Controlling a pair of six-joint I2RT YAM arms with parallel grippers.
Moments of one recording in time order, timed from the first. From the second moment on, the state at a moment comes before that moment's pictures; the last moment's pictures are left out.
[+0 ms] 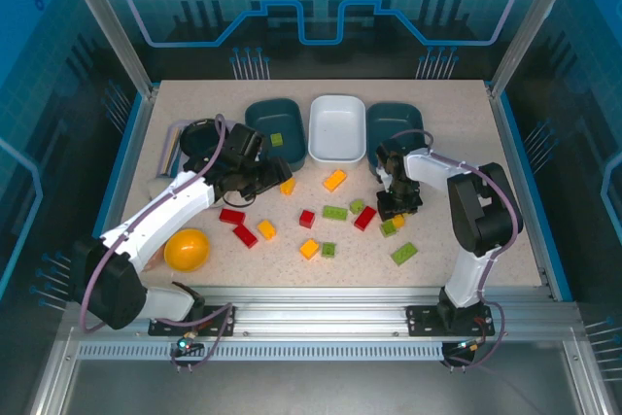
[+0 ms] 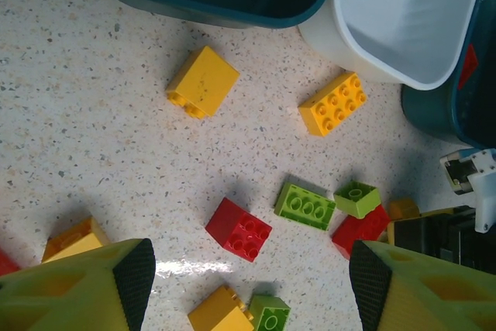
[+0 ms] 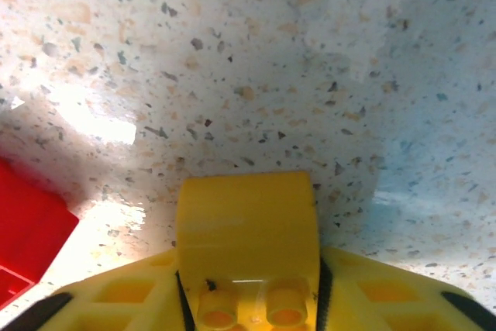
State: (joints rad) left arm -0.46 1.35 1.11 -0.72 0.11 -0.90; right arm 0.33 1.83 1.13 -0.96 0.00 0.13
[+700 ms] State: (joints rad) left arm -0.38 1.41 1.25 -0.58 0.26 -0.90; right arm 0.44 1.87 1.66 -0.93 0.00 0.31
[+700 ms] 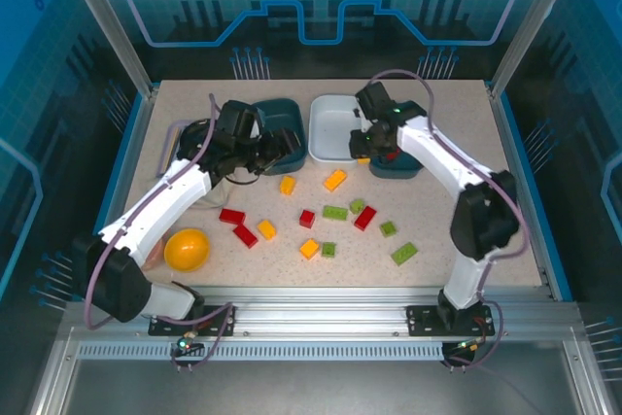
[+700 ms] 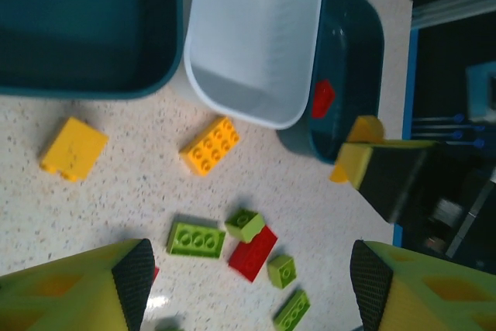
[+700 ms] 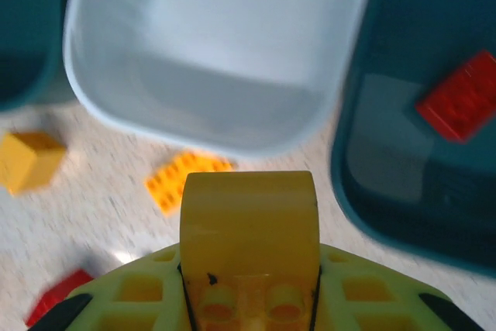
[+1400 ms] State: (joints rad) left arm -0.25 1.45 1.28 -0.72 0.21 -0.90; right arm 0.44 2.56 2.43 -1.09 0.00 0.42
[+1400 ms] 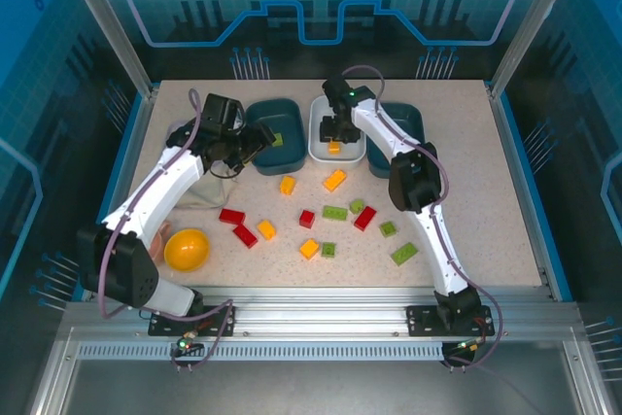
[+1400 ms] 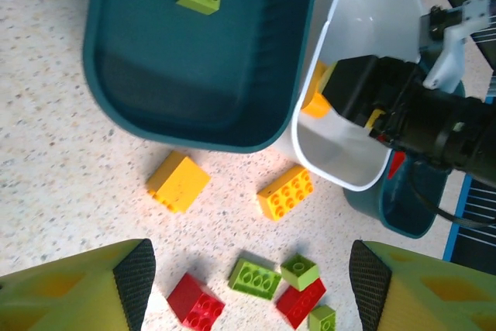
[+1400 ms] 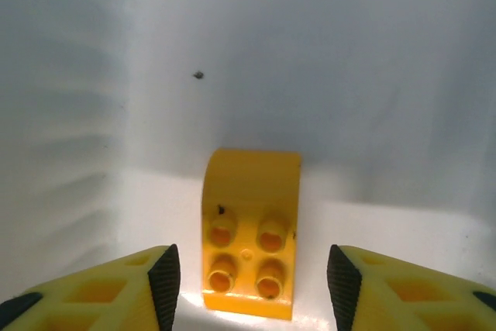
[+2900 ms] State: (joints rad) left arm -0.50 1.61 1.13 -0.73 0.07 -0.68; right arm 0.78 1.15 0.91 -0.58 -0.01 0.45
